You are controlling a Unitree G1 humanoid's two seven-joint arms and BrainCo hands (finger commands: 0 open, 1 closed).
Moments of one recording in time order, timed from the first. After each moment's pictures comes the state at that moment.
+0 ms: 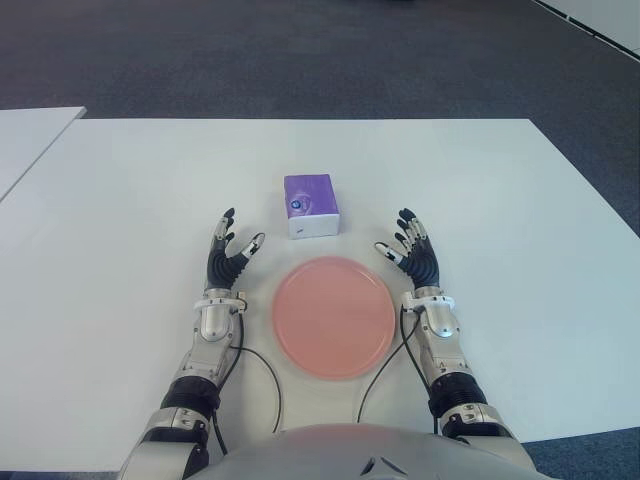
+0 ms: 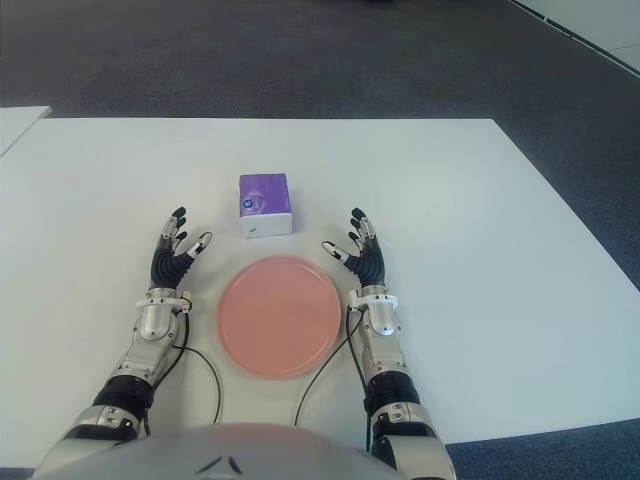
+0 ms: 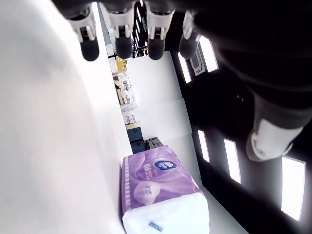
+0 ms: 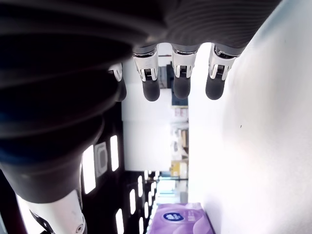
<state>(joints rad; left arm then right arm) -0.07 0.10 0.03 0.65 0.16 -0.57 0.27 -0.13 -0.02 -0.06 0.62 0.01 -0.53 0.04</state>
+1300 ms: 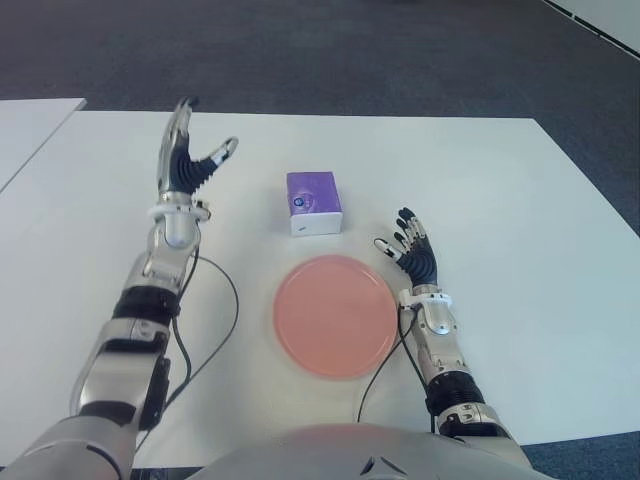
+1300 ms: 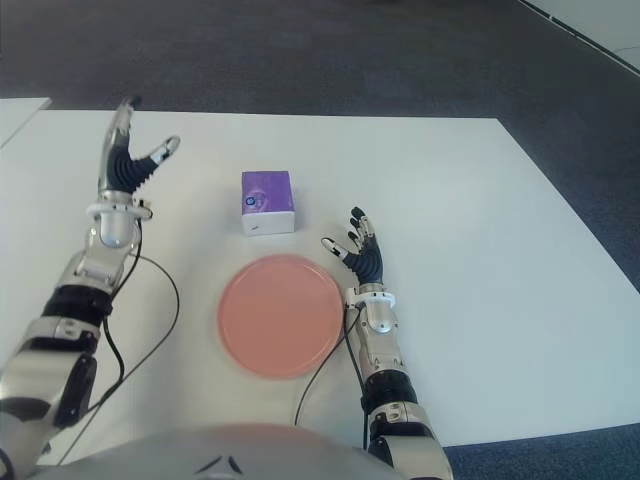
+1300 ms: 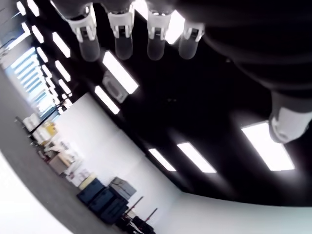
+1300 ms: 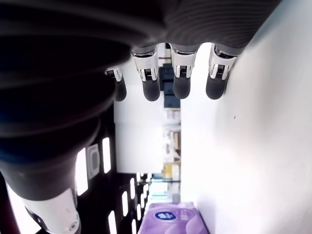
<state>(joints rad) -0.54 0.40 -0.01 0.63 0.46 -0.43 0.42 -0.14 -0.01 -0.06 0.59 0.00 -0.47 0.01</state>
